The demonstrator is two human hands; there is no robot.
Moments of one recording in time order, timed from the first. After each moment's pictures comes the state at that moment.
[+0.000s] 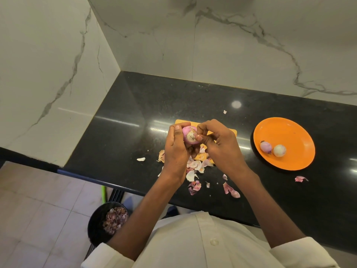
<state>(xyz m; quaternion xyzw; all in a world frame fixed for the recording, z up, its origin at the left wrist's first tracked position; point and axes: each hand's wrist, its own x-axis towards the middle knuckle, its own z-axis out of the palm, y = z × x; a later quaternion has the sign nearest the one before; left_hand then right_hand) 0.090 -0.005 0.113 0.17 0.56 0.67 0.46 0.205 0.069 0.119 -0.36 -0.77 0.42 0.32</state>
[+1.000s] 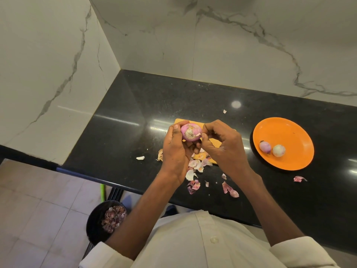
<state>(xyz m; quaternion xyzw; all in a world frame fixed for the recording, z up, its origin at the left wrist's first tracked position) 0.090 -0.007 0.123 0.10 0.49 0.71 0.50 0.217 0.067 0.119 -0.31 -0.81 0.35 0.36</state>
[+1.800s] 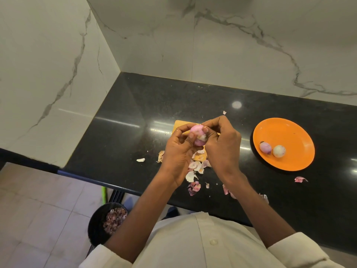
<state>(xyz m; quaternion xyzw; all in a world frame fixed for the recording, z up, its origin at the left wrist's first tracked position) 0.086 -0.006 0.114 0.16 0.45 0.69 0.54 0.190 0.055 0.128 -0.48 -0.70 0.35 0.40</state>
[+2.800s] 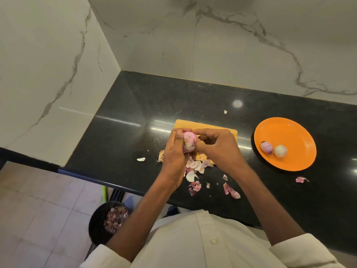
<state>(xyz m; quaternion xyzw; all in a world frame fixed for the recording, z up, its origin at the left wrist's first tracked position) 0.084 -0.013 0.095 0.15 0.55 0.66 0.50 0.205 0.070 0.122 -0.41 -0.70 0.53 0.24</state>
